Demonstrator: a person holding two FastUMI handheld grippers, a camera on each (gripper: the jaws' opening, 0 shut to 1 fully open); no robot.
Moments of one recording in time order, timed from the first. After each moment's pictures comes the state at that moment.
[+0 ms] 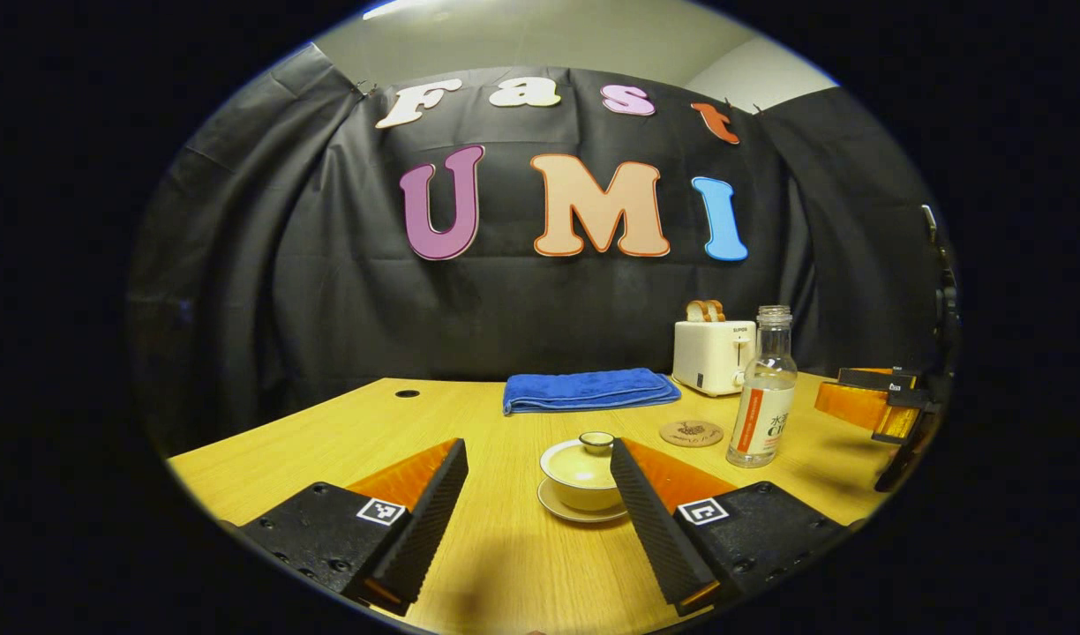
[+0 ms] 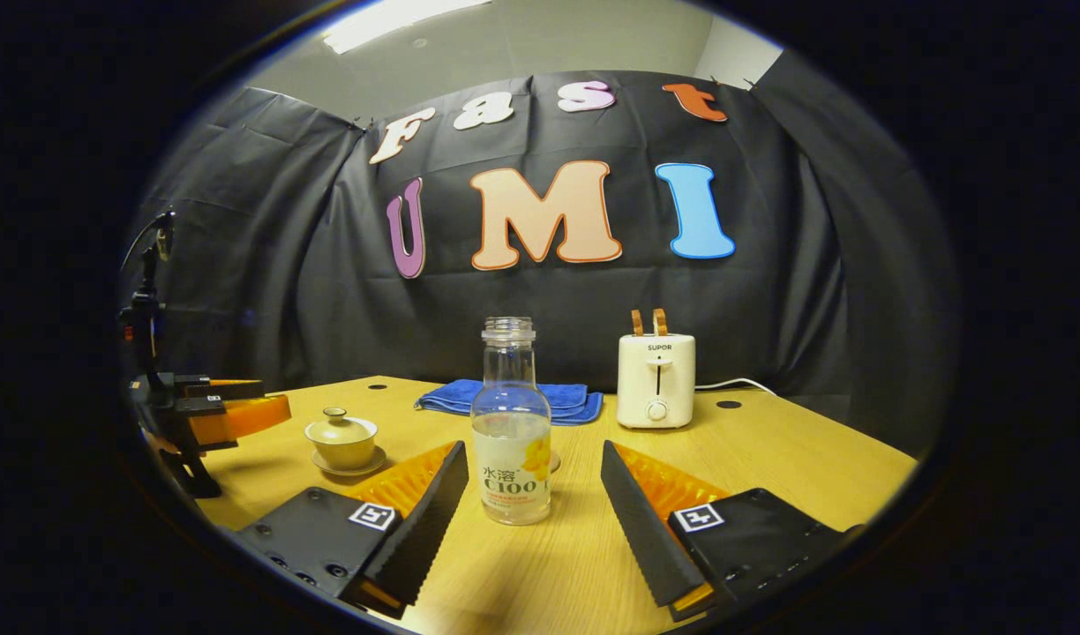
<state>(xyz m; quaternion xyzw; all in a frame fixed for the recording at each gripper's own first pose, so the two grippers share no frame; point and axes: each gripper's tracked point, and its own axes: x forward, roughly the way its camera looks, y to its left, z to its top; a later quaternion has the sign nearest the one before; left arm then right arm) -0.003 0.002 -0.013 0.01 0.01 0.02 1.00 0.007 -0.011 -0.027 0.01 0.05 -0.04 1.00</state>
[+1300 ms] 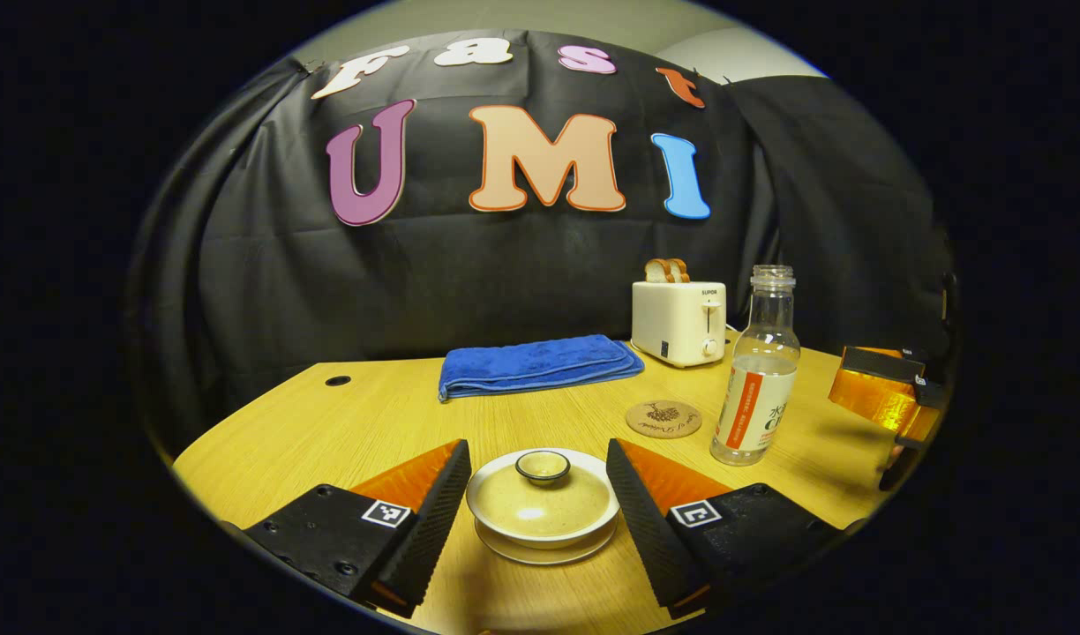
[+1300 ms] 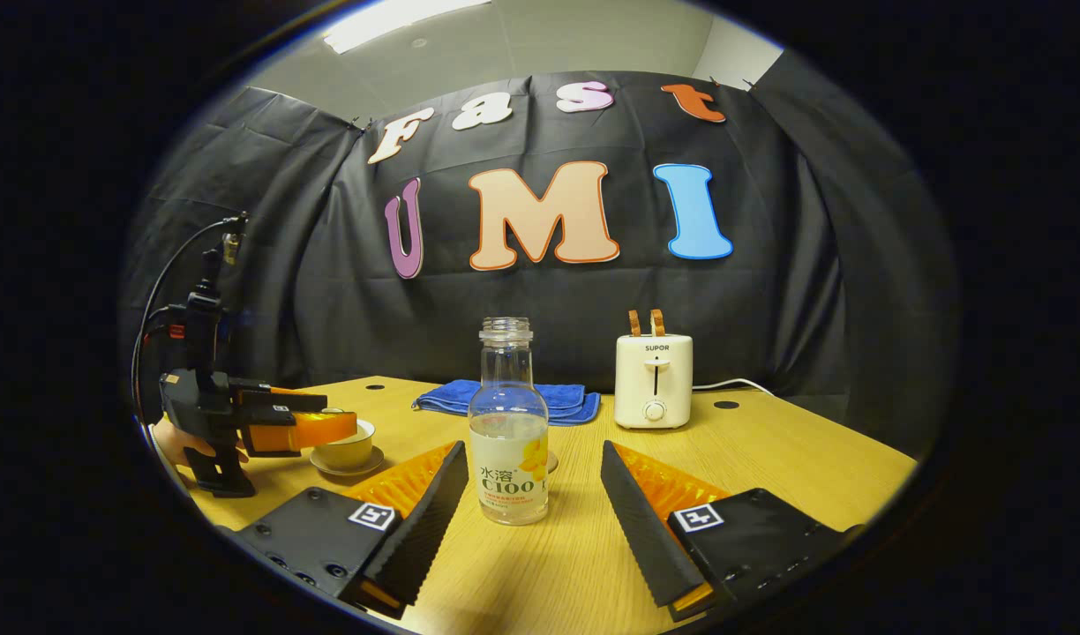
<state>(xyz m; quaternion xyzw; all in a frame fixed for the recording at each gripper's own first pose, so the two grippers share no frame) 0.060 -0.041 -0.044 0.03 0.10 -0.07 0.99 0.006 -0.007 -0.028 0.01 0.05 -0.03 1.00</state>
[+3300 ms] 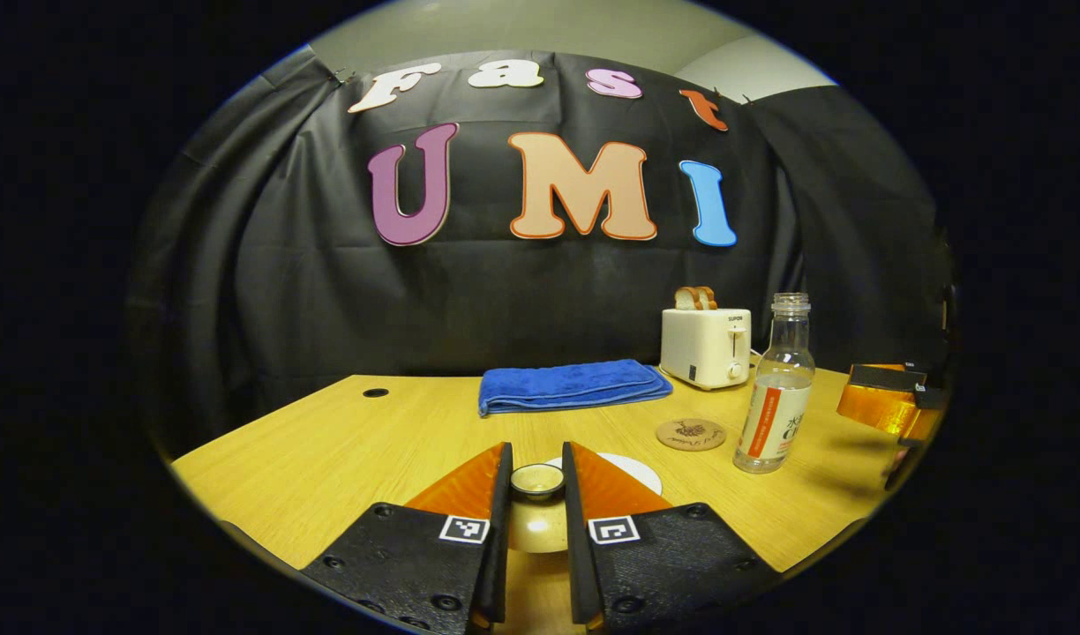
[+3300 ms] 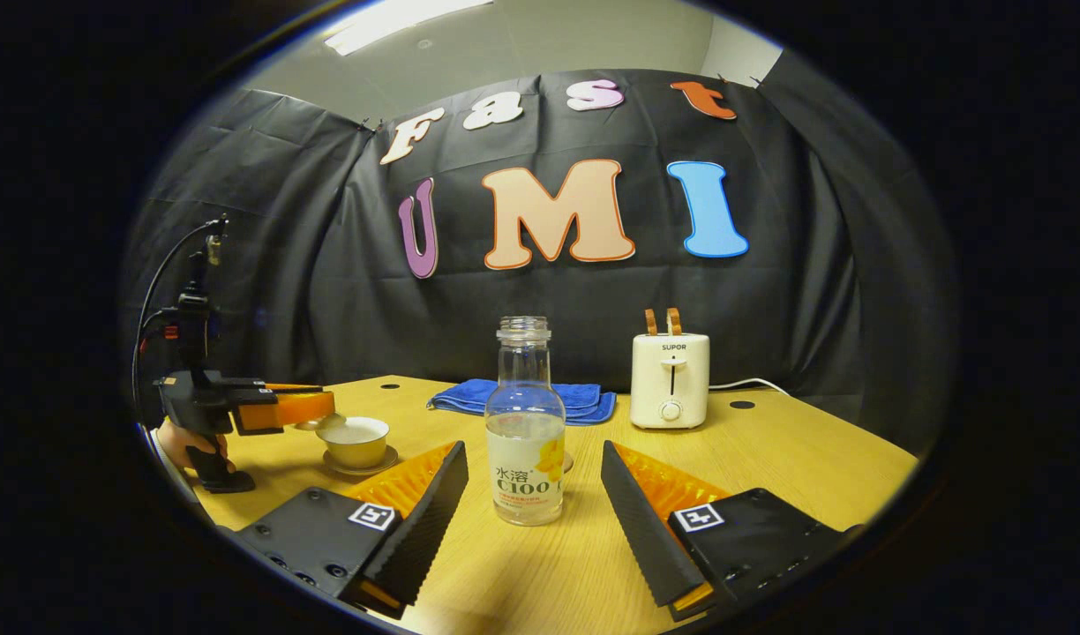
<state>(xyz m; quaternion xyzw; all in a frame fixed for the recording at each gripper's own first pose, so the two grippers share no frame) 0.035 0.005 -0.022 0.02 0.04 -0.01 1.00 0.011 0.004 -0.029 0.01 0.05 0.00 1.00</state>
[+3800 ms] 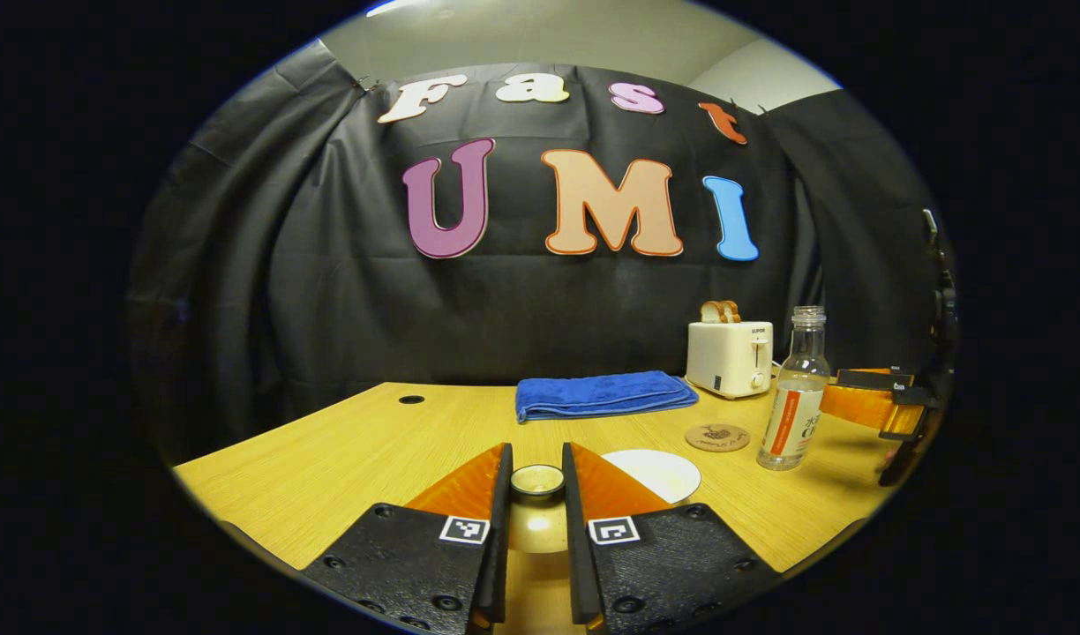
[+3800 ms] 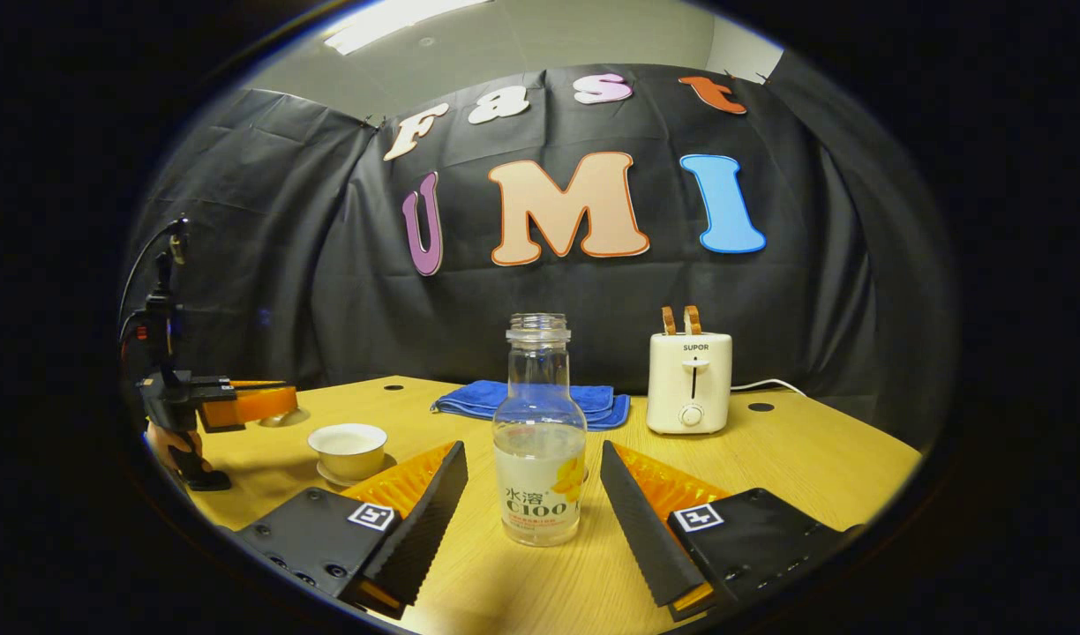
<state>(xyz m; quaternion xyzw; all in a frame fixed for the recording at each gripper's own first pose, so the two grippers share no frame) 0.017 0.038 -0.017 0.01 0.02 0.02 1.00 0.049 0.015 -0.036 0.01 0.06 0.01 1.00</state>
